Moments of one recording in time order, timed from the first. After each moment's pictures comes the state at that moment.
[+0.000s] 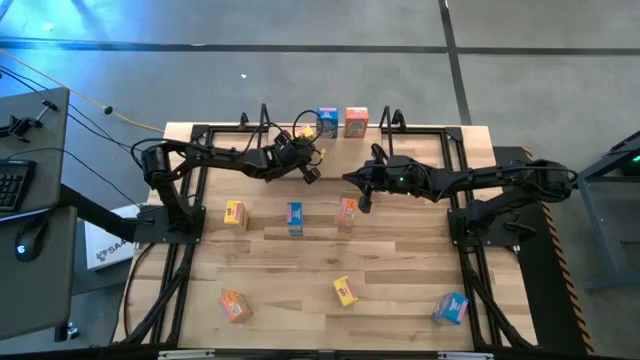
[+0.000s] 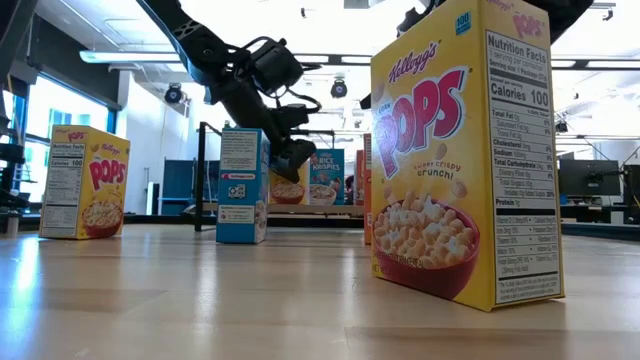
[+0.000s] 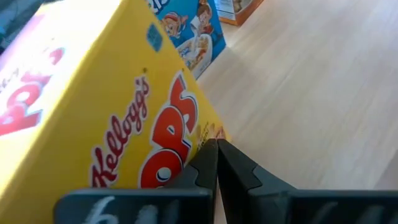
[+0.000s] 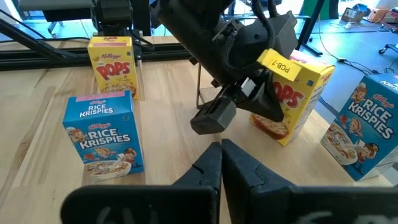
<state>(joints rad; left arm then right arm) 0.35 1.77 1.01 0.03 -0.48 0.00 -0.17 1.32 0.68 0.32 0.10 -0.04</state>
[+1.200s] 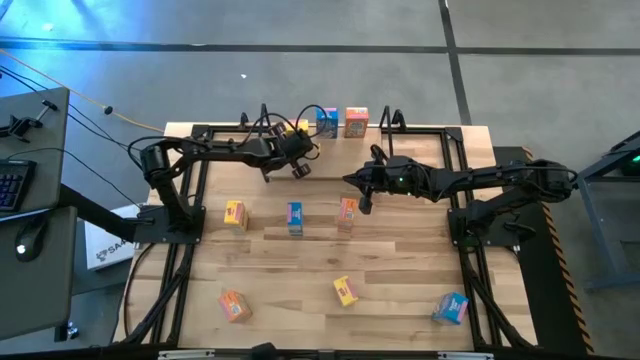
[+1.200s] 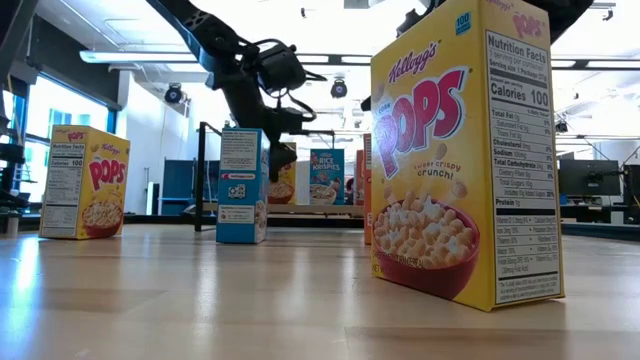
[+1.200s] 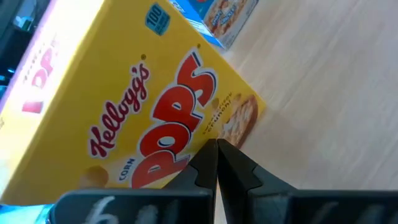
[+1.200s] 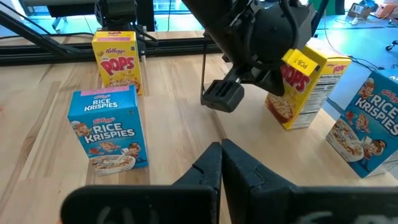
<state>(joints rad) 0.40 1.77 1.13 -0.31 -0.56 0.12 -0.17 1.32 0.68 0.30 0.09 -0.04</state>
